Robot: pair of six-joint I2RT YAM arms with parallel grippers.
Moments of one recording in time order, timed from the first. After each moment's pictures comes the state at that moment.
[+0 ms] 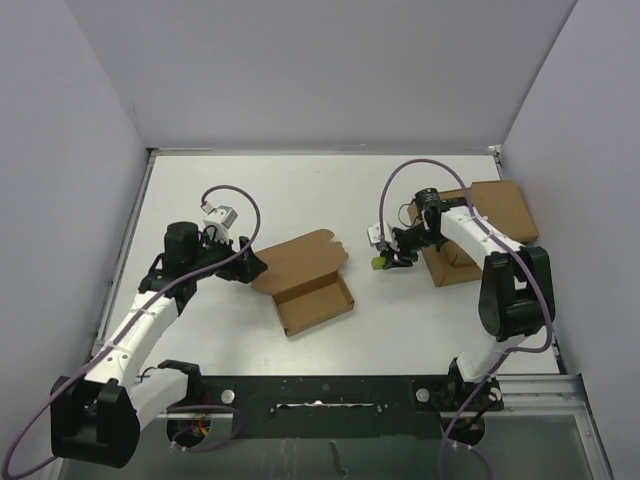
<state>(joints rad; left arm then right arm) -0.18 1.04 0.64 -0.21 0.53 -0.17 0.20 1.72 1.19 -0.91 -0.74 -1.60</state>
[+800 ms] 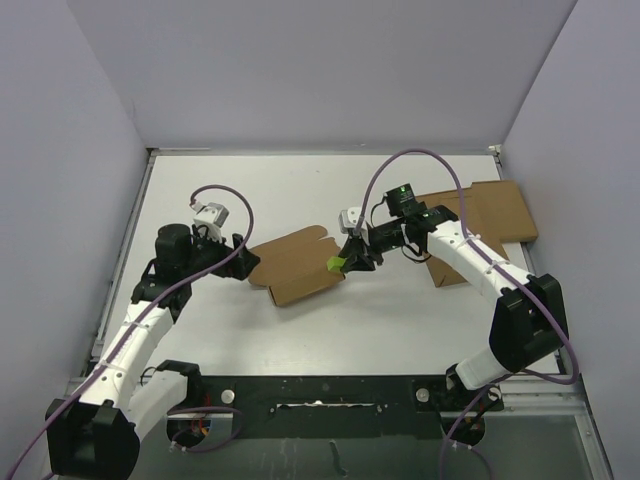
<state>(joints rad) -0.17 0.93 0.64 -0.21 0.41 -0.14 0.44 1.52 1.18 -0.67 -1.00 -0.99</state>
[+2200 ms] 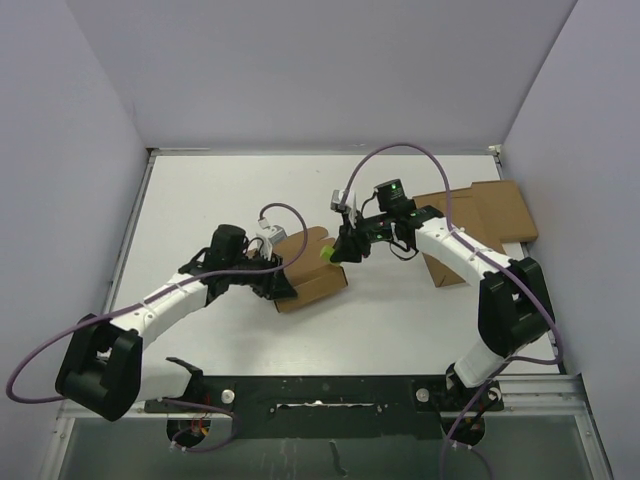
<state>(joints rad) -0.42 1.27 0.66 -0.14 0.73 -0.21 0.46 1.62 1.18 -0.40 -0.87 -0.50</state>
